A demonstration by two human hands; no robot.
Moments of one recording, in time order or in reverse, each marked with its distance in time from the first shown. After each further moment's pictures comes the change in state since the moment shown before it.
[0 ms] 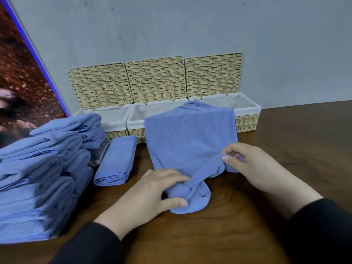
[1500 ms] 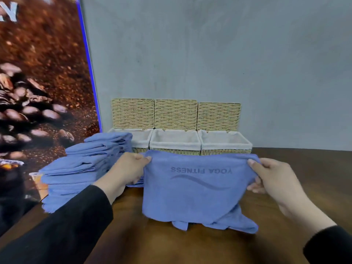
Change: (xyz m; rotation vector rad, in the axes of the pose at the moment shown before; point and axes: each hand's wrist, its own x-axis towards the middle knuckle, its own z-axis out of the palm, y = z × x) left_hand -0.042 0.020 -0.108 -0.511 0.431 -0.751; right_hand -0.069 -0.091 -0.056 0.386 0.366 0.281
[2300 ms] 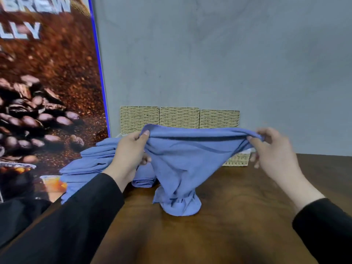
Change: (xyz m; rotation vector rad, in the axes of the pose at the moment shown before) left_hand -0.042 0.053 -0.022 -0.450 0.202 0.230; right_hand -0.012 -0.074 -0.003 -0.119 0.163 -0.315
